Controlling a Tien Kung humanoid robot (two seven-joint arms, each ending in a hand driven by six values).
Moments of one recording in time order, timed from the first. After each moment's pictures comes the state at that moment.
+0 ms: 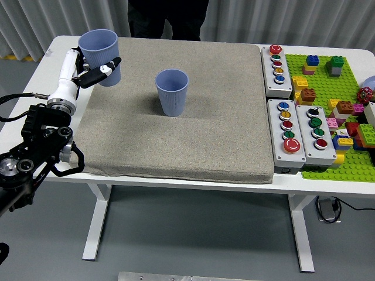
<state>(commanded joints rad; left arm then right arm) -0.57 0.32 -0.95 -1.09 1.12 0.48 -0.10 0.20 -0.09 1.84 0.23 -1.37 -0.18 -0.38</state>
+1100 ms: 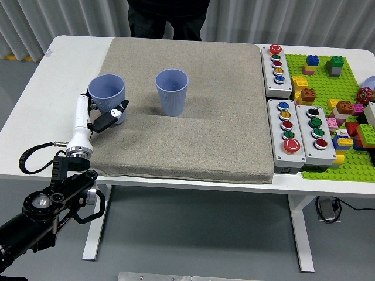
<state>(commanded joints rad) -0.47 0.18 -0.81 -0.87 0.91 0.65 -0.46 0.18 -0.08 1.86 0.23 -1.40 -0.17 -0.39</state>
